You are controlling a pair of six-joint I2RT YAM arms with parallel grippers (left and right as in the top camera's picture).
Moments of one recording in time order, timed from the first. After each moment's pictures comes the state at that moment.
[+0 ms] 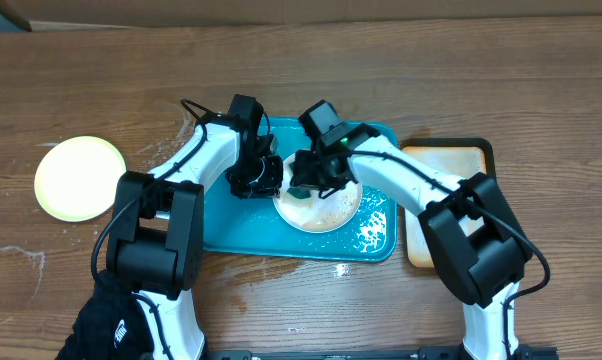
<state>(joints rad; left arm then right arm) -0.23 2.04 1.33 -0.88 0.34 -0.26 0.63 2.09 1.46 -0.59 -0.28 0.69</state>
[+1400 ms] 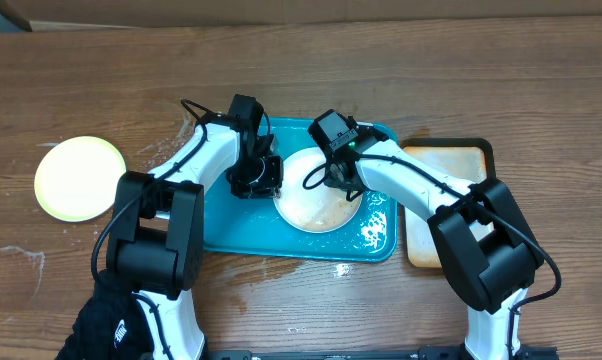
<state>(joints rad) -0.23 2.04 1.33 -0.88 0.34 -0.25 0.60 2.04 1.40 -0.76 0.23 0.74</state>
